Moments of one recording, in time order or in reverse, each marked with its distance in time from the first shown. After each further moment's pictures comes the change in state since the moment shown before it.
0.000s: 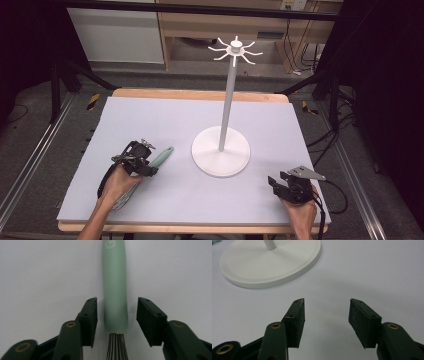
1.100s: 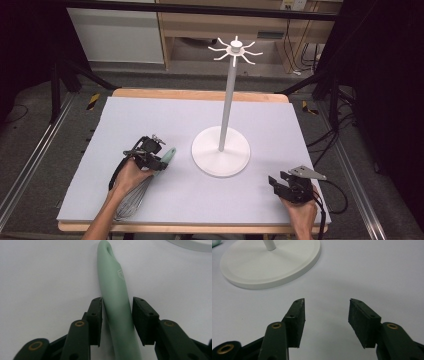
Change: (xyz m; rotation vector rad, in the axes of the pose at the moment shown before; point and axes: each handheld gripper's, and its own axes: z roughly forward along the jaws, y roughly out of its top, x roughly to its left) left arm -0.005 0.025 0.021 -0.007 -0.075 0.024; right arm -0.002 0.000 0.000 0.000 0.006 0.005
